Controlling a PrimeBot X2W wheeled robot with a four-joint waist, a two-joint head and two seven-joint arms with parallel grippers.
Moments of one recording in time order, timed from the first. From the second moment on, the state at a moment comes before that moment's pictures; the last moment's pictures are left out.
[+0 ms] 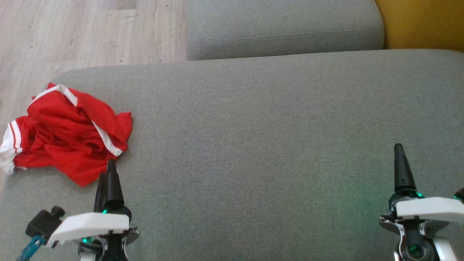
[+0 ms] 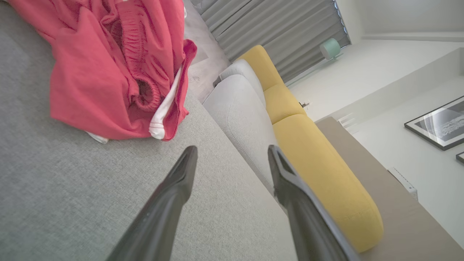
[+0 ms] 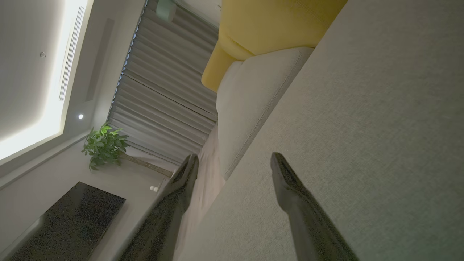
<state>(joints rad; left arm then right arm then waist) -0.04 0.04 -0.04 0.20 -1.07 -0.11 -0.01 -0.01 -0.06 -0.05 0.20 1.11 0.13 -0.01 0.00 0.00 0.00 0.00</state>
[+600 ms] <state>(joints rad) -0.04 0.05 -0.10 0.20 -0.83 -0.09 -0.06 0.01 -0.08 -0.01 0.16 0.90 0.13 -0.03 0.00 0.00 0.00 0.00</state>
